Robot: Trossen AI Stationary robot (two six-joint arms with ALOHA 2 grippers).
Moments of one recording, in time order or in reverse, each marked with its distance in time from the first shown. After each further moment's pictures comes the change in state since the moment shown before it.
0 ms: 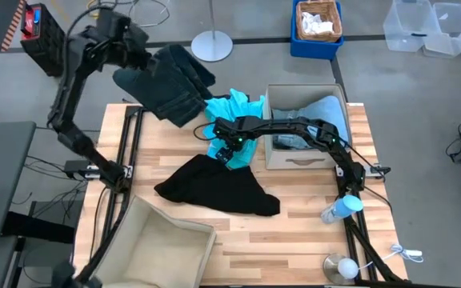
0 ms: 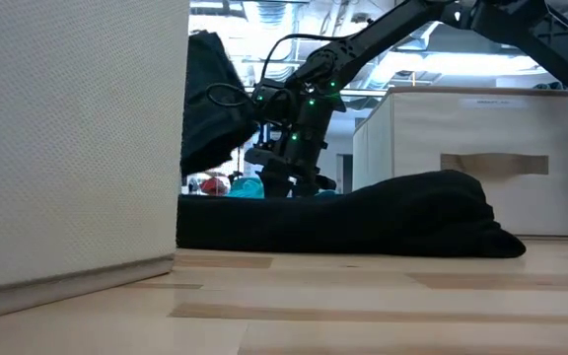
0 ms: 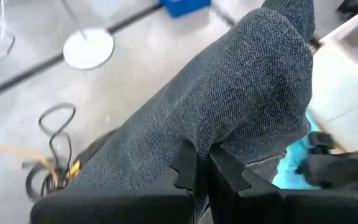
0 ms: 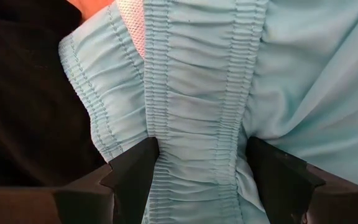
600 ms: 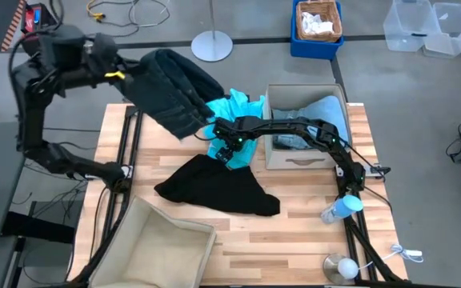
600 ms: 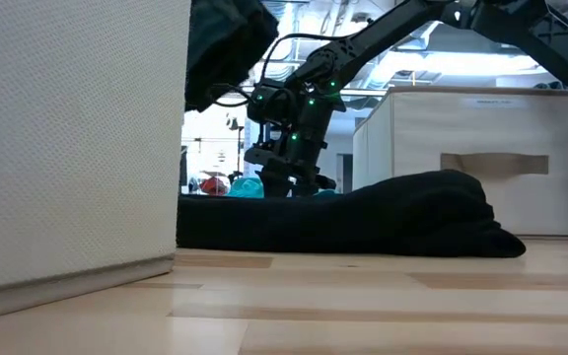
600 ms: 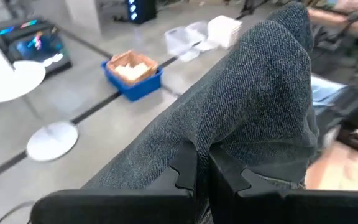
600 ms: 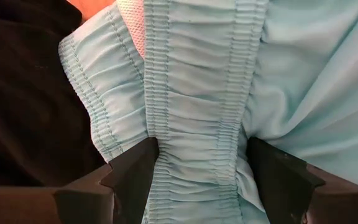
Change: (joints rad) left arm -0.239 -0.272 0.000 0.094 0.007 -0.018; right arm 0.000 0.000 0.000 0.008 0.003 -0.001
